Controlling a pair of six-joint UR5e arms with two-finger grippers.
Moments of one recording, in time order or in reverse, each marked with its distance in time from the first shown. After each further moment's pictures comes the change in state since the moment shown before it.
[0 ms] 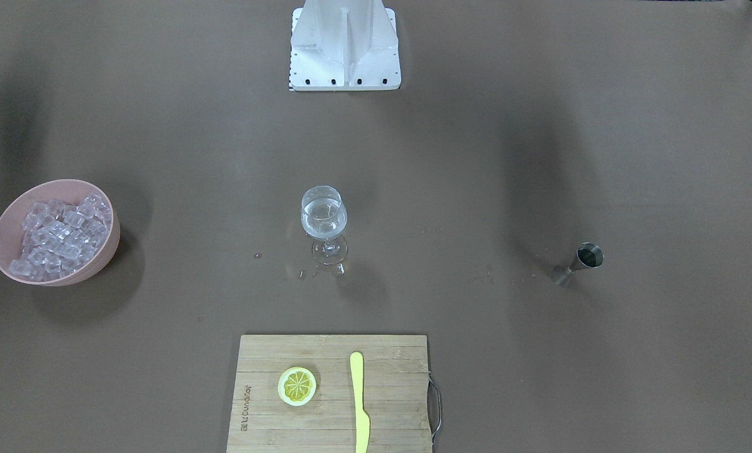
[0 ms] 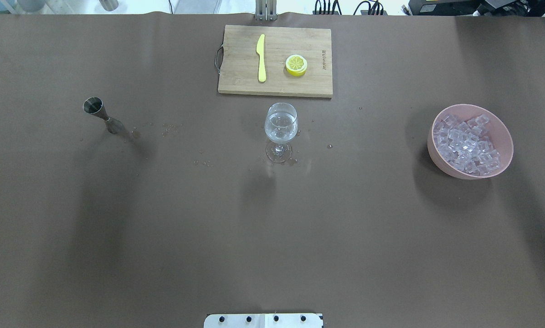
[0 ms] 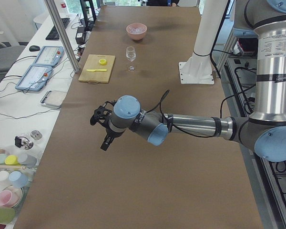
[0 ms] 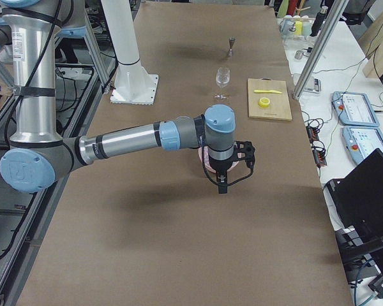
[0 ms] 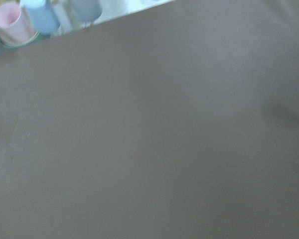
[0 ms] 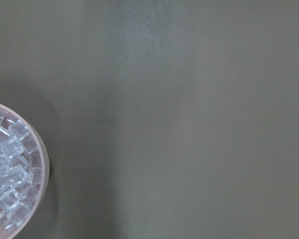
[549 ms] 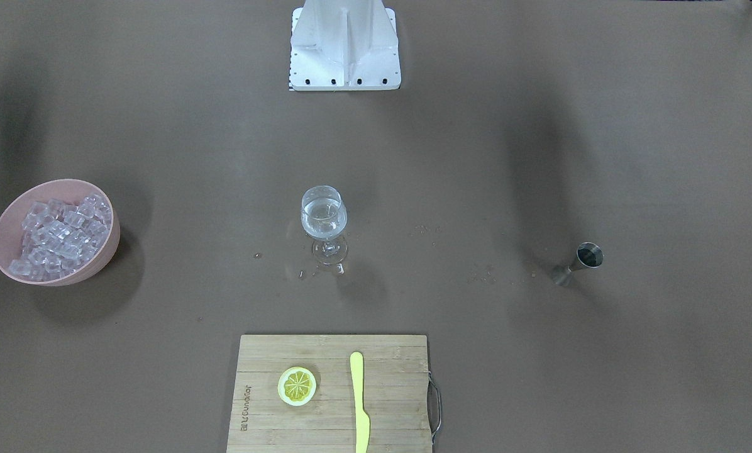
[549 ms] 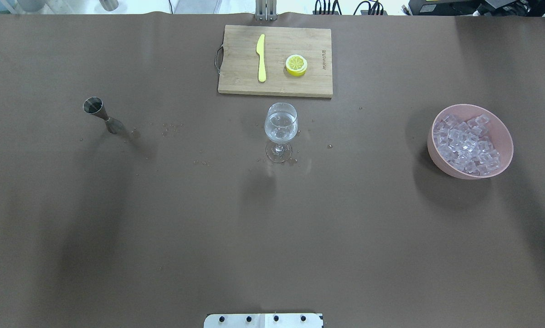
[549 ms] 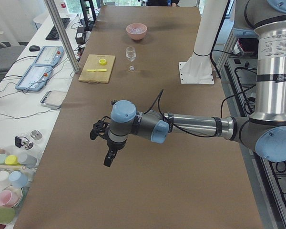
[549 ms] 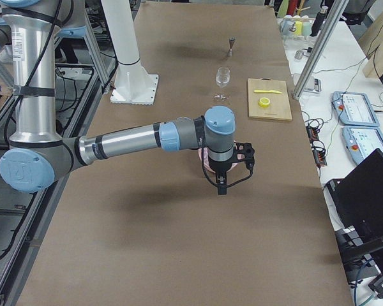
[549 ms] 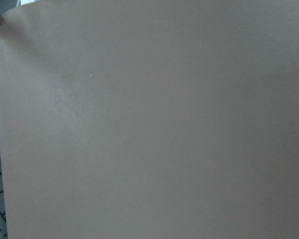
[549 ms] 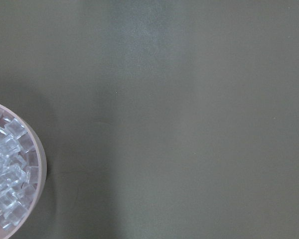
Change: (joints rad) left arm -0.115 0.055 0.021 0.347 0.063 0.295; right arm 0.001 -0.003 -0.005 0.000 0.001 0.001
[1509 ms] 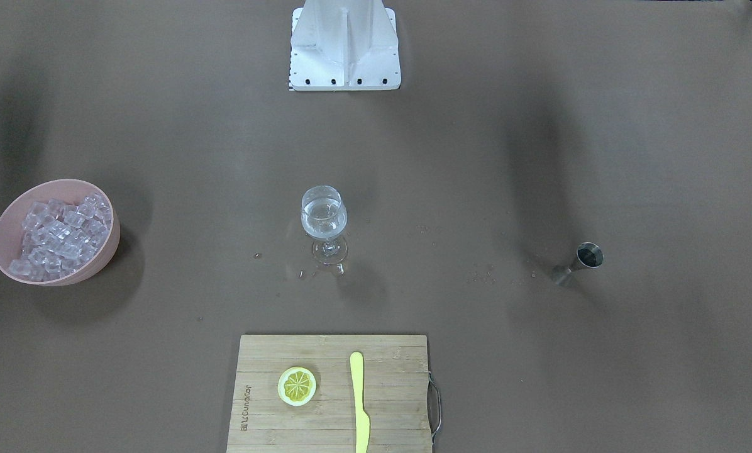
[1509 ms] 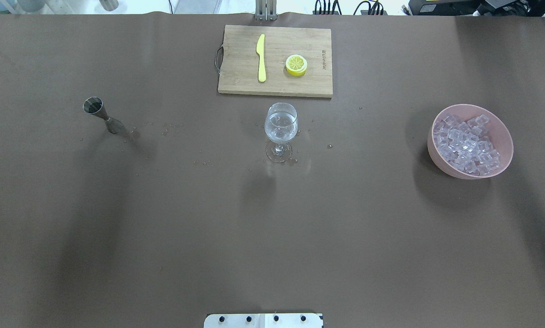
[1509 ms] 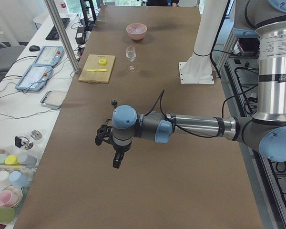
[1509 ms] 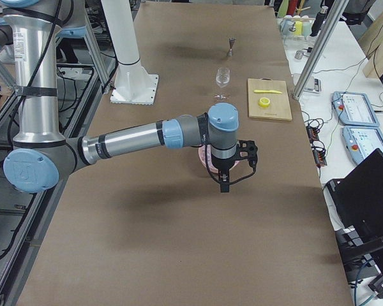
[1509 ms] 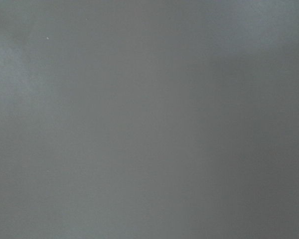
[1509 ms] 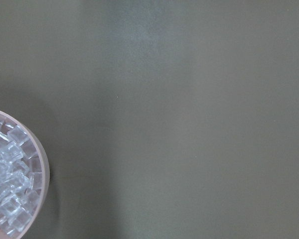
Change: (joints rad) left arm -0.010 0.022 -0.017 0.243 0.018 0.054; right arm 0.000 0.022 0.002 -0.012 -0.002 0.009
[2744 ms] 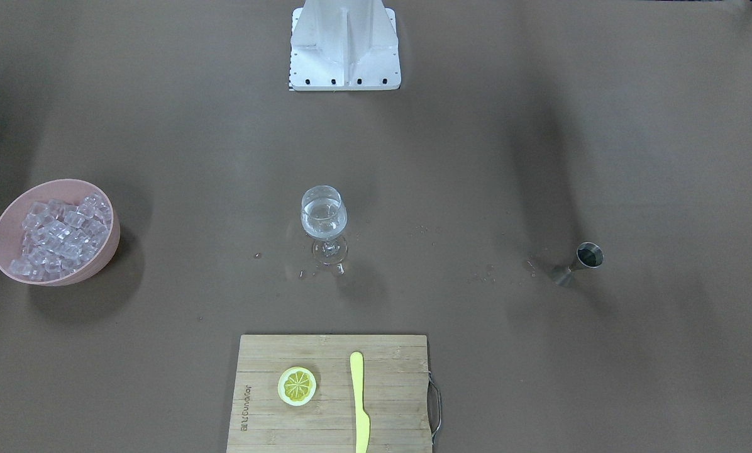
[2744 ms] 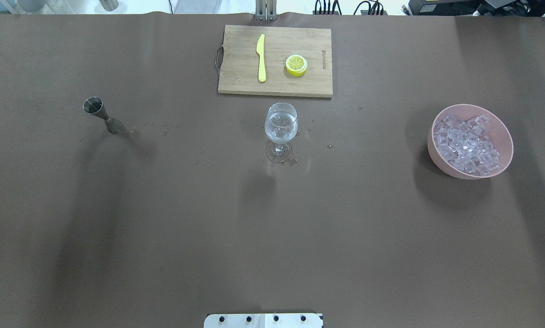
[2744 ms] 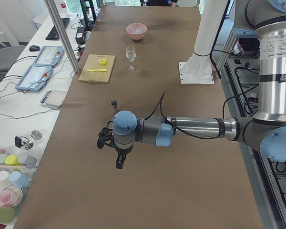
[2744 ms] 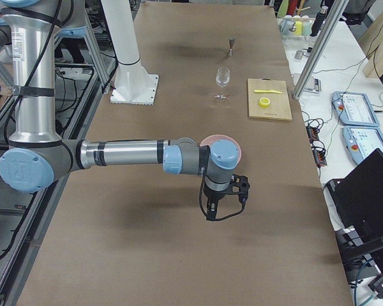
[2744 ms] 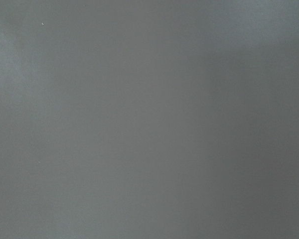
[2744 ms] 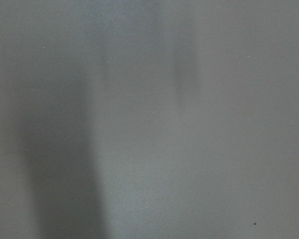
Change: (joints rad) left arm -0.007 0.008 0.024 0.000 -0.079 -0.004; right arm 0.000 -0.026 -0.170 -0.018 -0.001 -0.011
